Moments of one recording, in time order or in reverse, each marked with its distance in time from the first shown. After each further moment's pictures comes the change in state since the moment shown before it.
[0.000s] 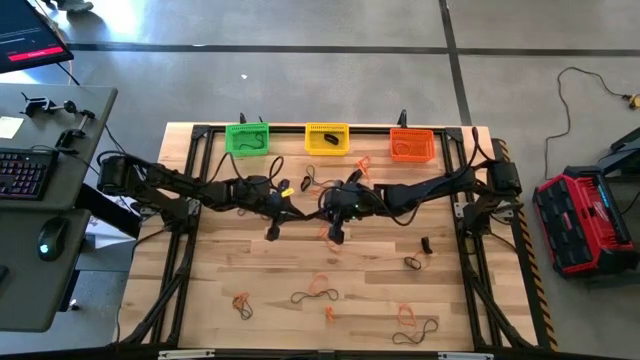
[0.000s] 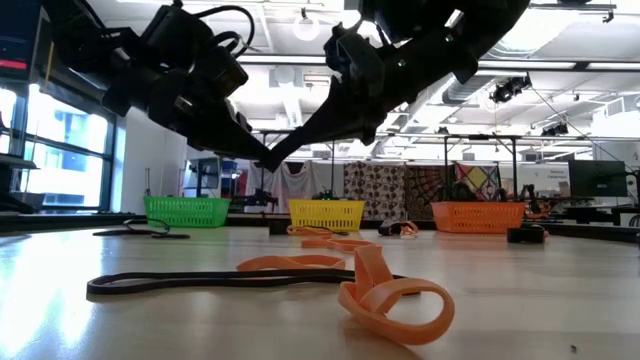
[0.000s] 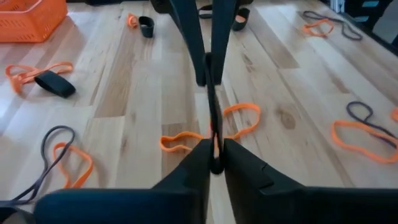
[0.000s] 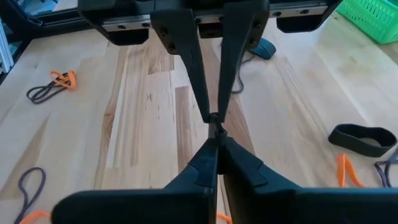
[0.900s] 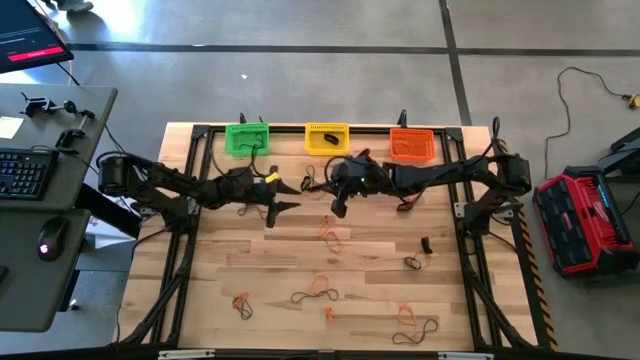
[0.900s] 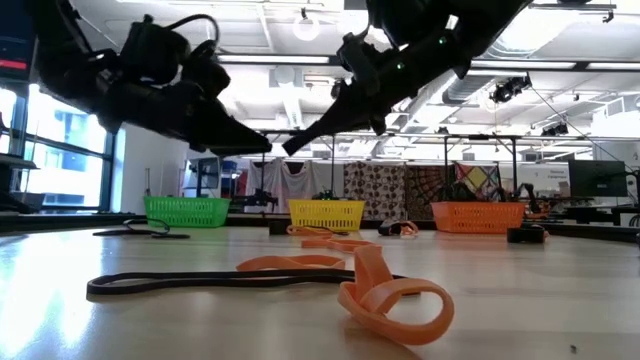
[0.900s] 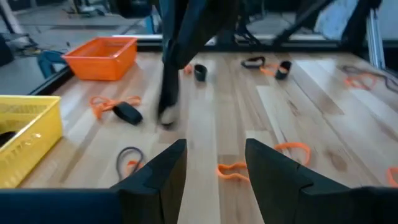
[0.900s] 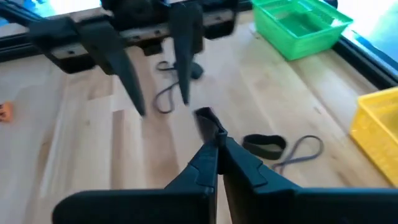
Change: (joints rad) left arm 0.129 0.000 -0.162 0.395 -0.014 -0.039; right arm -0.165 -0.090 0.000 -0.073 0.019 -0.046
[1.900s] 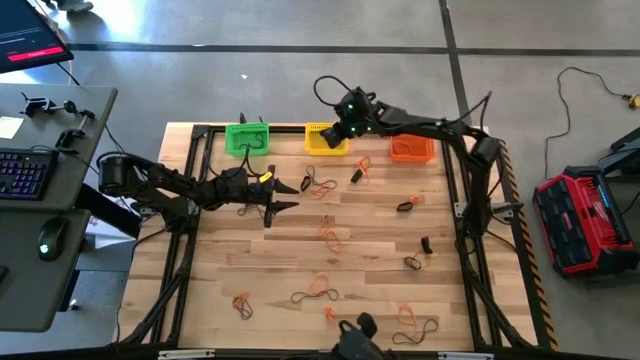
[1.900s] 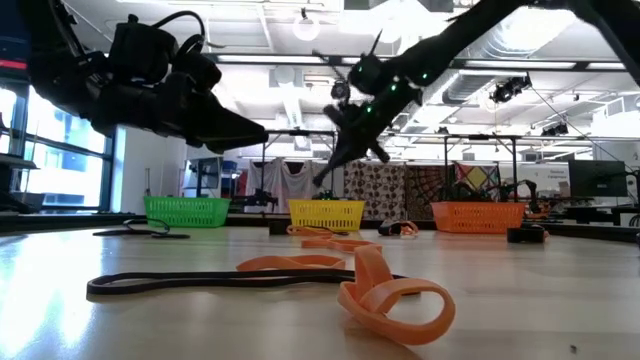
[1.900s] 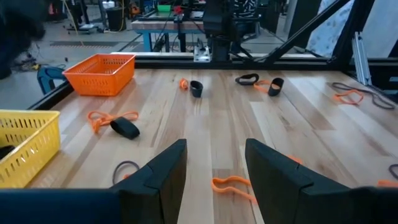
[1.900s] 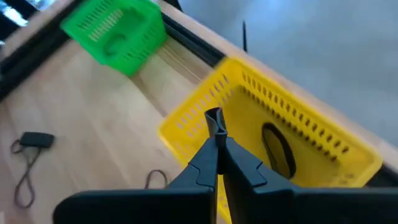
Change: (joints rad) left arm 0.006 0.000 -0.038 0.113 0.026 -0.019; right arm -0.453 0.298 0.466 -0.406 -0.177 0.184
